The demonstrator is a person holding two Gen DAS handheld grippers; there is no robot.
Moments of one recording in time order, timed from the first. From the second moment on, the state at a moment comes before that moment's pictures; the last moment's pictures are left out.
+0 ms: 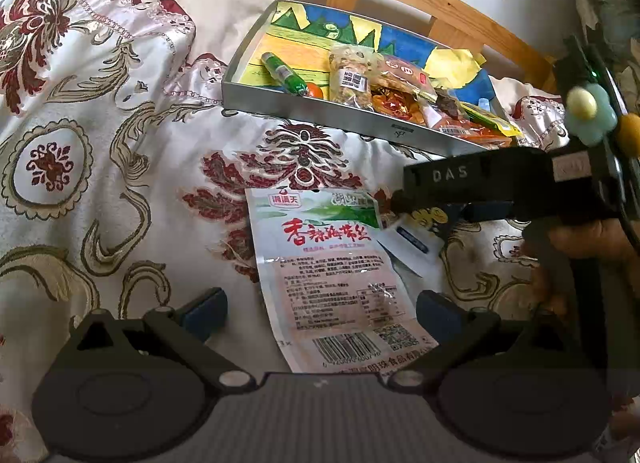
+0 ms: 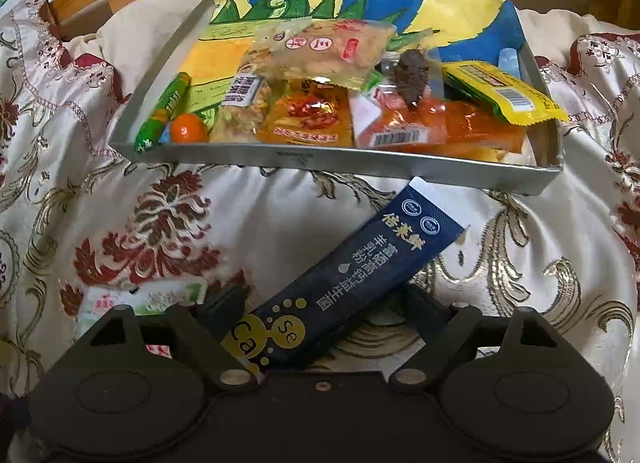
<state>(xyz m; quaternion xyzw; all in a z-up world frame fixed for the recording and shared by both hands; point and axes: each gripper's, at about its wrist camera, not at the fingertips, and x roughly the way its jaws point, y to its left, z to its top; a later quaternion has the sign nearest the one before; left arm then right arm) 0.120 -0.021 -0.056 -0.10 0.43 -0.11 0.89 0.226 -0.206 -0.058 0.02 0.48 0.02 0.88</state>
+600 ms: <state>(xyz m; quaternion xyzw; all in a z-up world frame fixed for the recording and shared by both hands) 0.125 -0.028 -0.056 -0.09 0.43 -0.10 0.89 0.156 -0.234 -0.042 -0.10 0.45 0.11 0.88</state>
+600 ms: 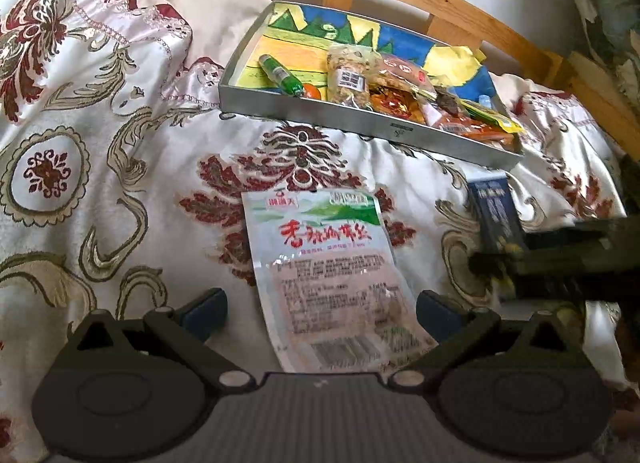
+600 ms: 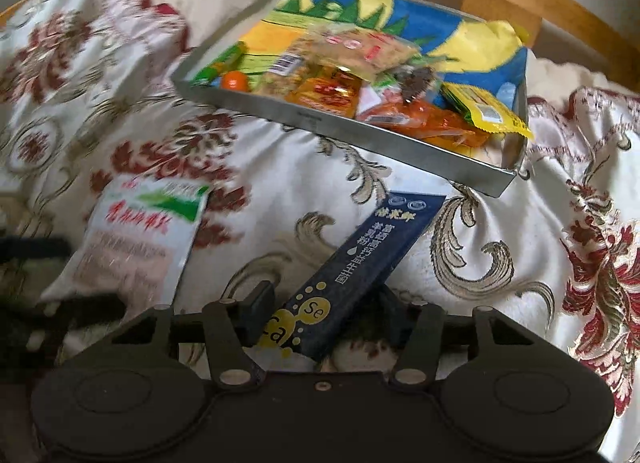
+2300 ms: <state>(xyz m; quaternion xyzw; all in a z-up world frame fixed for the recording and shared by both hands) 0.143 -0.030 -0.059 0.00 0.47 -0.09 0.88 0.094 -0.223 -0.044 -0.01 0.37 0.14 0.92</state>
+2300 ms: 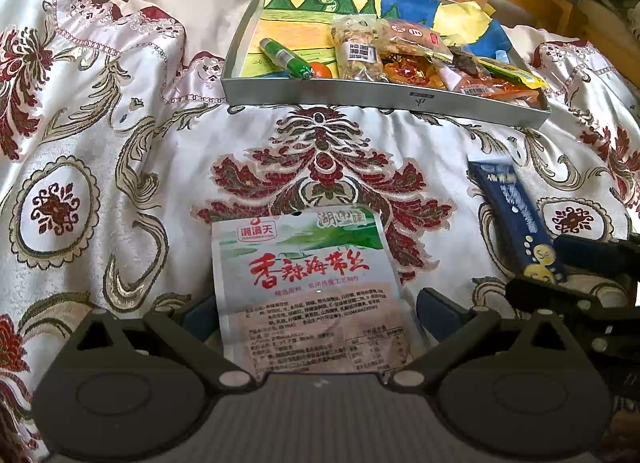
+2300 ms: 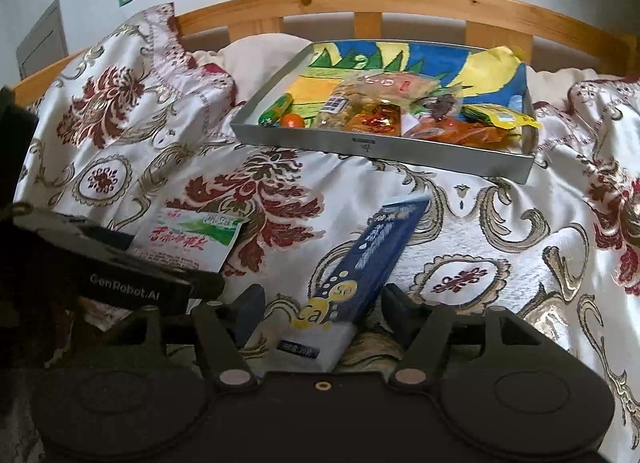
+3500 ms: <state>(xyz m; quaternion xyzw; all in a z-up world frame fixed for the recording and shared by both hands) 0.142 -0.028 -0.059 -0.01 0.47 -0.08 0.88 0.101 -0.214 -0.055 -0.04 0.38 0.10 0.92</state>
